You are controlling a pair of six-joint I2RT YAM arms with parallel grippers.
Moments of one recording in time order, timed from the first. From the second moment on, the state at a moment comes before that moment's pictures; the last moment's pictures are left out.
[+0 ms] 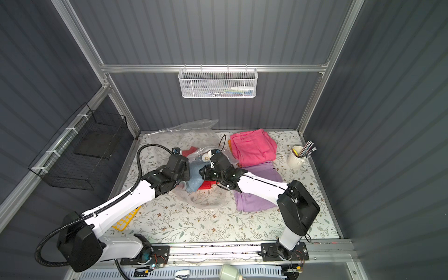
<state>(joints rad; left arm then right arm) -0.64 1.32 1.00 -0.52 -0.42 -0.49 0.80 1.69 1.13 0.01 -0.17 0.78</state>
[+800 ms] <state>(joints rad) -0.62 1.39 0.99 -0.48 -0.36 -0.51 0.73 1.64 1.15 -0.07 -0.28 0.76</state>
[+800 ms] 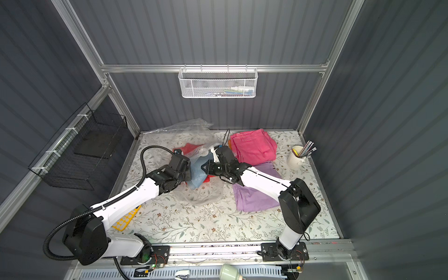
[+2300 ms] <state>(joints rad) -0.59 1.35 1.04 -0.52 -0.36 -0.51 0.78 1.81 1.51 -0.32 -0.29 0.59</state>
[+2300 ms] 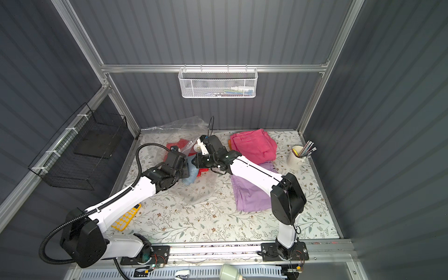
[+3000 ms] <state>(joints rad) -0.53 1.44 1.13 -0.53 -0.24 -0.49 0.87 1.68 1.38 -0.34 -0.22 0.58</state>
